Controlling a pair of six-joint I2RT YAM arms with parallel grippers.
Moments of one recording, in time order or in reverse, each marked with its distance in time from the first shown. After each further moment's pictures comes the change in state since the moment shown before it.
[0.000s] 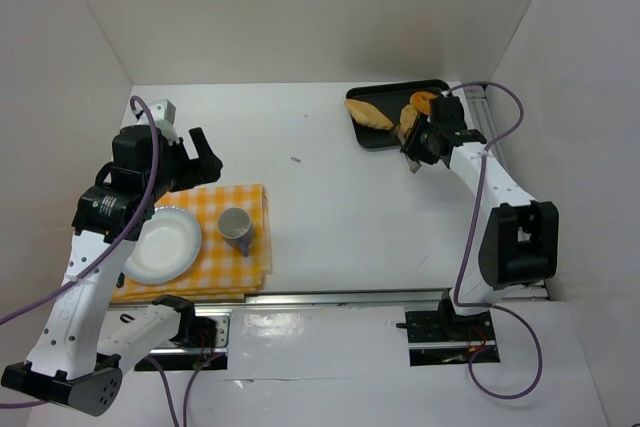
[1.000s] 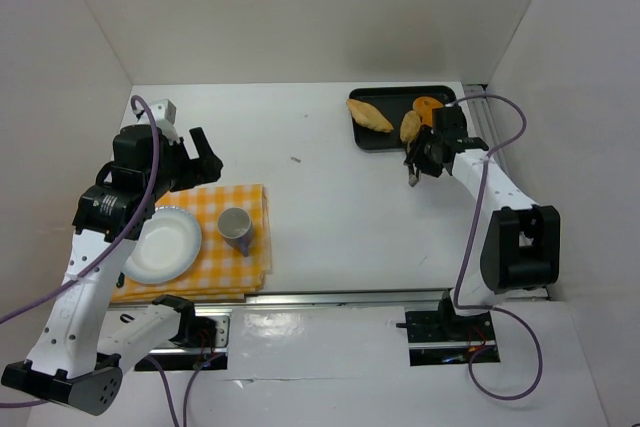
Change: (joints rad) left arm 0.000 0.004 0.000 0.000 0.002 0.000; right arm -0.024 -0.039 -0.069 -0.031 0.023 0.006
